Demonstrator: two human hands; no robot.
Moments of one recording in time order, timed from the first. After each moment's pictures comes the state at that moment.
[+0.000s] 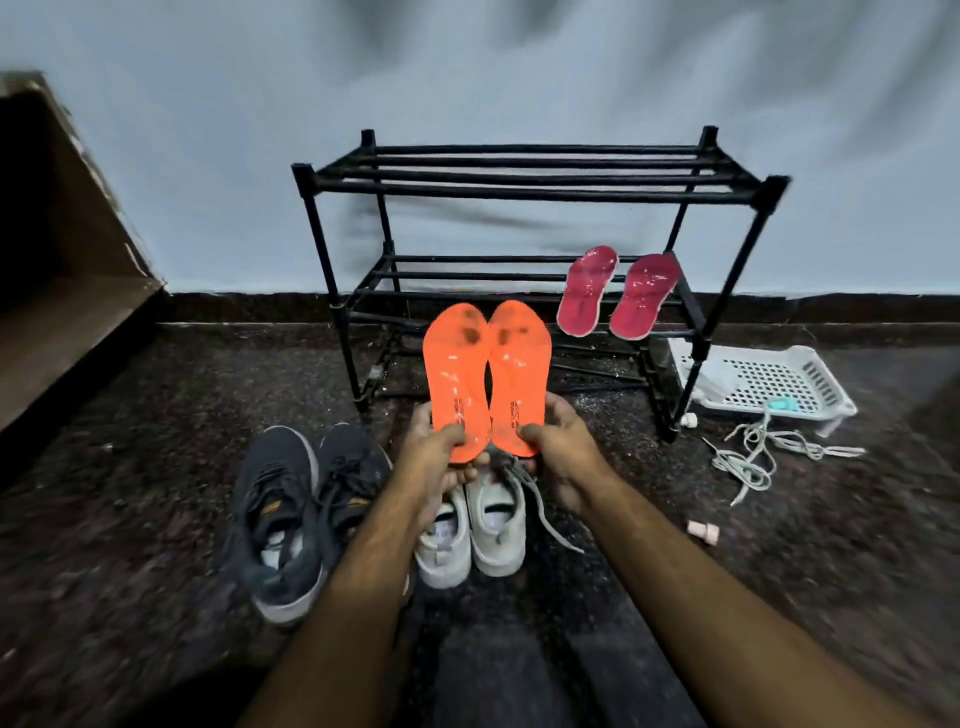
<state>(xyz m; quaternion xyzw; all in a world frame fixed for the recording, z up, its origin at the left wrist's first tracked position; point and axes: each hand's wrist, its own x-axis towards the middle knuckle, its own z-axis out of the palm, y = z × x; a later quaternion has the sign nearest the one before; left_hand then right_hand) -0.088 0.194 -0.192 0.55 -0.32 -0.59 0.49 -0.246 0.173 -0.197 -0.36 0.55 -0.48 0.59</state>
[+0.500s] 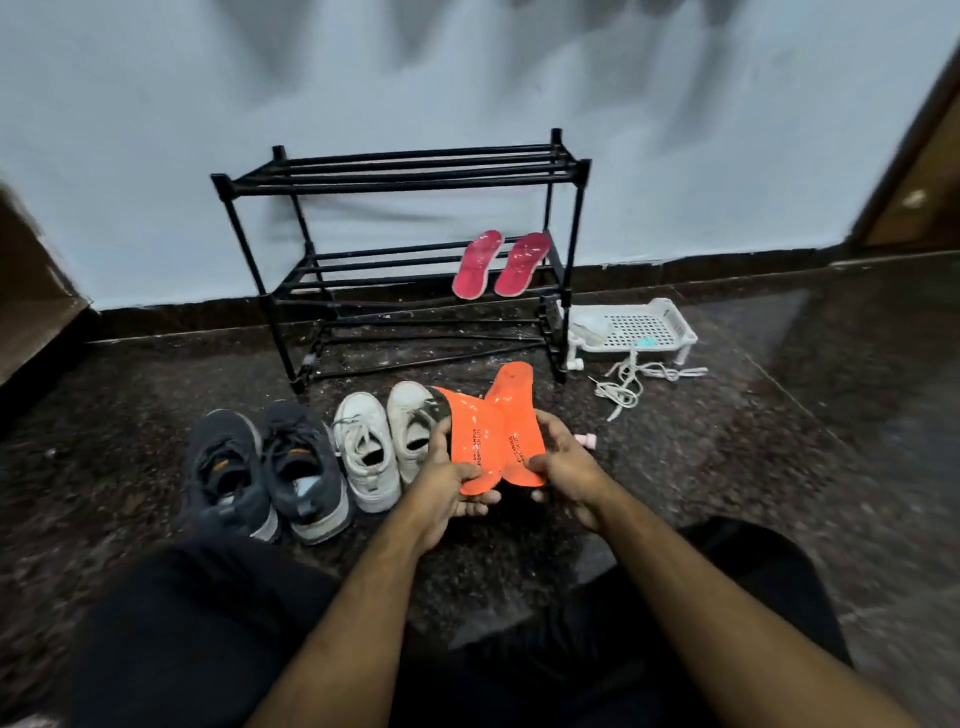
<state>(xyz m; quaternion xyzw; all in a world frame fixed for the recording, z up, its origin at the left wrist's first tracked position) -0.186 0.342 -0.199 0.52 -0.42 -0.65 0.36 -0.359 0.347 -0.202 -0.42 0.60 -0.41 0.54</state>
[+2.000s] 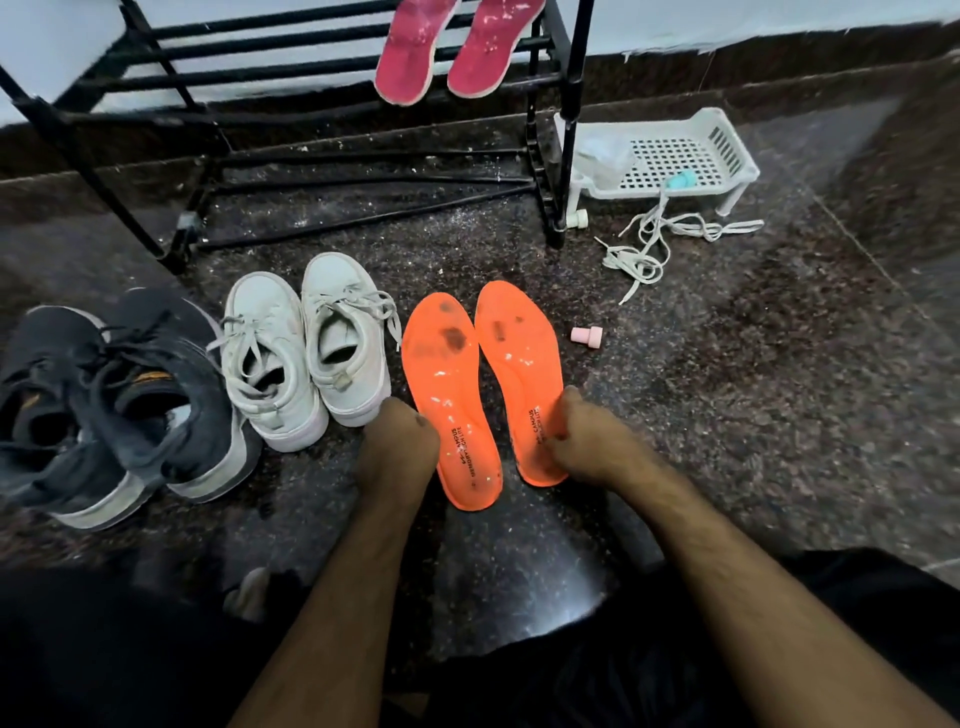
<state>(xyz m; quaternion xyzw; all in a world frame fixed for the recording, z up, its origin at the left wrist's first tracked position) -0.212 0.278 -0.335 0.78 -0.52 -0.32 0.14 -0.419 0.309 -0.310 -0.58 0.75 0.03 0.33</state>
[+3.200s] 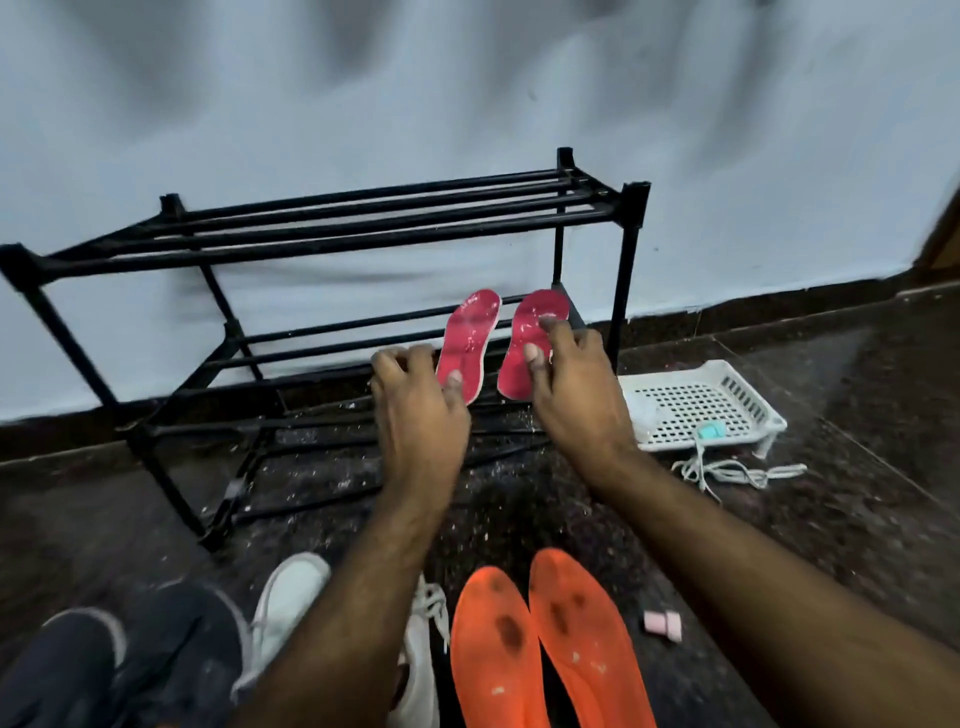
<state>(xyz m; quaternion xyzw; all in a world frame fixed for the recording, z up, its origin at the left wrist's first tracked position) -0.234 0.051 -0.154 0.59 -0.67 -0.03 0.45 -0.388 0.067 -0.144 -0.62 0.69 -0.38 -0.02</state>
